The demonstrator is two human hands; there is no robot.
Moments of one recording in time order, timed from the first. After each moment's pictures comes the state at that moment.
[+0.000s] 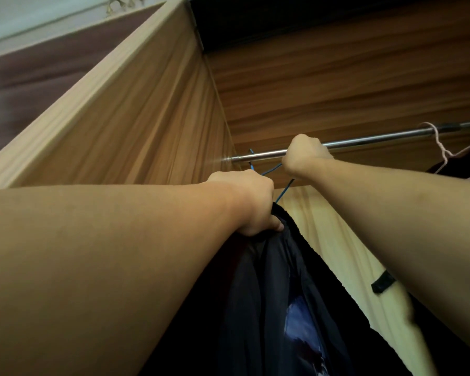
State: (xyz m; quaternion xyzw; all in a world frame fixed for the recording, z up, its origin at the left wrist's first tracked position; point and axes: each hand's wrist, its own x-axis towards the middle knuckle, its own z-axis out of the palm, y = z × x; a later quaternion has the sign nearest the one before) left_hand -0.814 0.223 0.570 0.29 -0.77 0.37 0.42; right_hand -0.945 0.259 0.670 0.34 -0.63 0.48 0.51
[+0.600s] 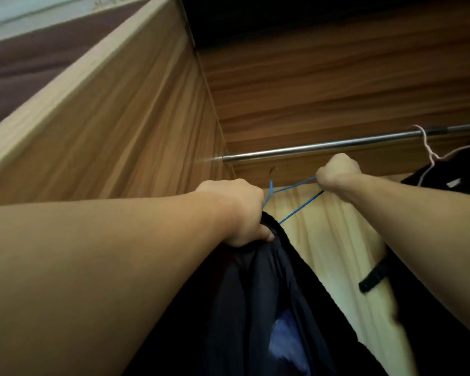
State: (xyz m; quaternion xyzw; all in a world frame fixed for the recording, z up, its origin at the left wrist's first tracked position) left_hand -0.820 0.222 0.563 0.28 -0.79 0.37 0.41; right_hand -1.022 0.289 0.655 0.30 -0.62 0.58 0.44
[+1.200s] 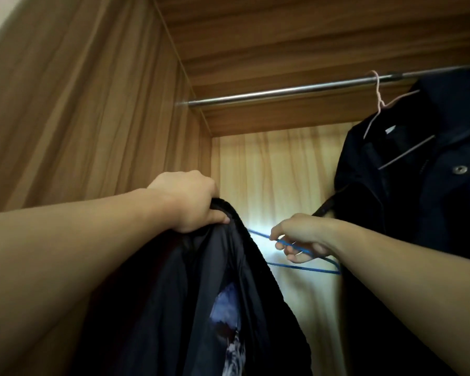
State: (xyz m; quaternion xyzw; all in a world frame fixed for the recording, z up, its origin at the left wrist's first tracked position) left_hand -0.837 0.213 0.502 0.27 -0.82 0.35 0.36; right_hand -1.059 0.295 0.475 0.45 -0.73 0.51 -0.10
